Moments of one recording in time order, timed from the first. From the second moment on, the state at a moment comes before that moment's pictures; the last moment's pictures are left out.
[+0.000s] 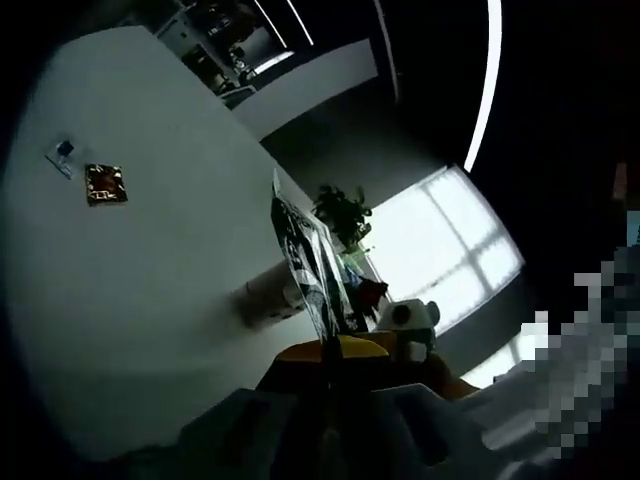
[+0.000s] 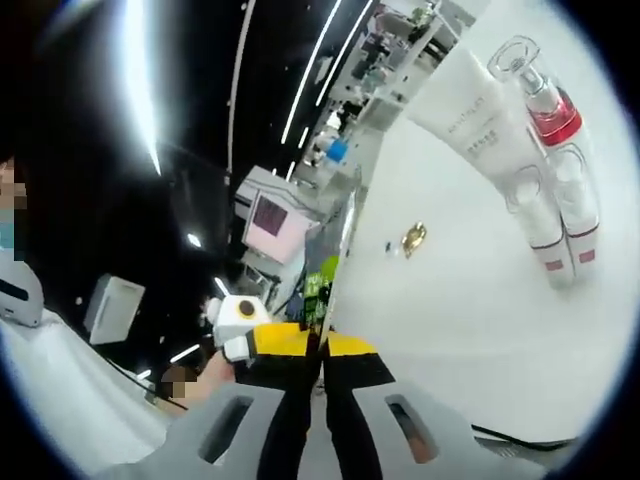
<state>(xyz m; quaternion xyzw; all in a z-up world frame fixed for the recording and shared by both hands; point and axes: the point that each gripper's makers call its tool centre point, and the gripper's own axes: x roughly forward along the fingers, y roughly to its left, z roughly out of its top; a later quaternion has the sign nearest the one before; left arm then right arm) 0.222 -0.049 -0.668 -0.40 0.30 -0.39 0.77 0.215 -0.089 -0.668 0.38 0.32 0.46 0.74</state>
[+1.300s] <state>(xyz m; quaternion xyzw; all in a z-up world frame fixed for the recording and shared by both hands) 0.269 -0.083 -0.721 -0.37 0.34 -0.39 0.77 0.213 -0.150 -0.717 0.11 0.34 0.43 0.83</state>
